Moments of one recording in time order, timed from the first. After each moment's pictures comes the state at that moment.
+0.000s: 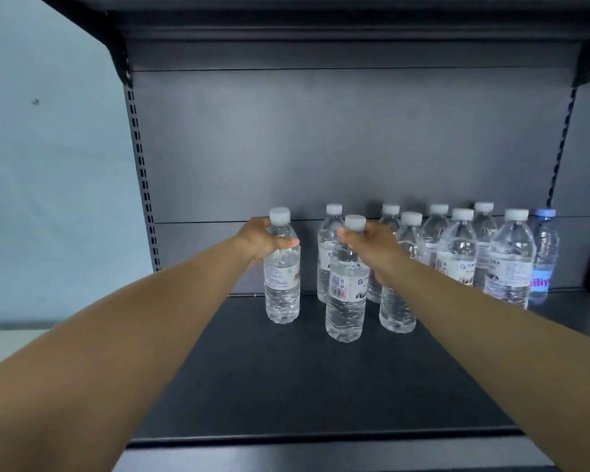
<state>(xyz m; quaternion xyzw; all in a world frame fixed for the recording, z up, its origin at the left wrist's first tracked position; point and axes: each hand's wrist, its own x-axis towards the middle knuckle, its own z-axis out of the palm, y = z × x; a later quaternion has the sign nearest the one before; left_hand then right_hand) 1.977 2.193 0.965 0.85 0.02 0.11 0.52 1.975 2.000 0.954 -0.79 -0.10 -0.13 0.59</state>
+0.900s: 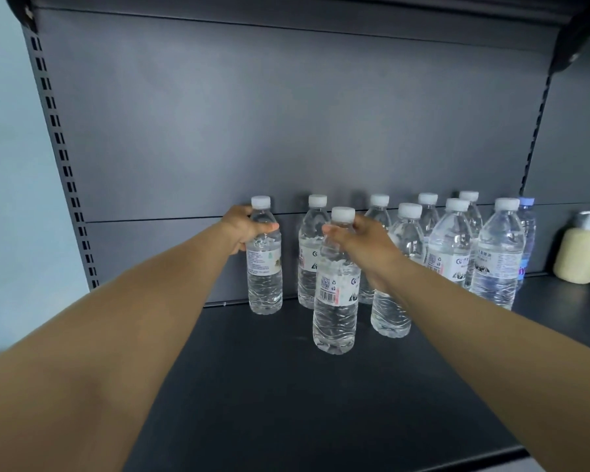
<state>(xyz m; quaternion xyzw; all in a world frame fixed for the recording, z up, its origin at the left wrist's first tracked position) 2.083 2.203 0.956 0.83 -0.02 0.08 0.55 2.014 2.009 0.939 -0.76 -0.11 -0.15 0.63</state>
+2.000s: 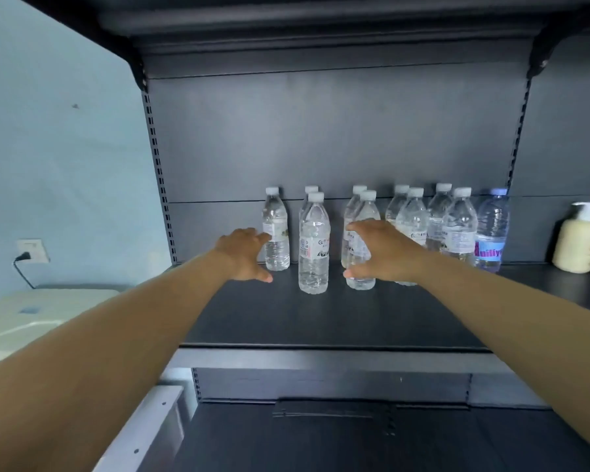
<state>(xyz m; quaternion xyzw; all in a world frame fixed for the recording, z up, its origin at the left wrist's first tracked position) 1.850 2.140 0.939 0.99 0.00 0.08 -0.06 1.871 1.886 0.942 -0.95 -0.27 -0.11 0.13</state>
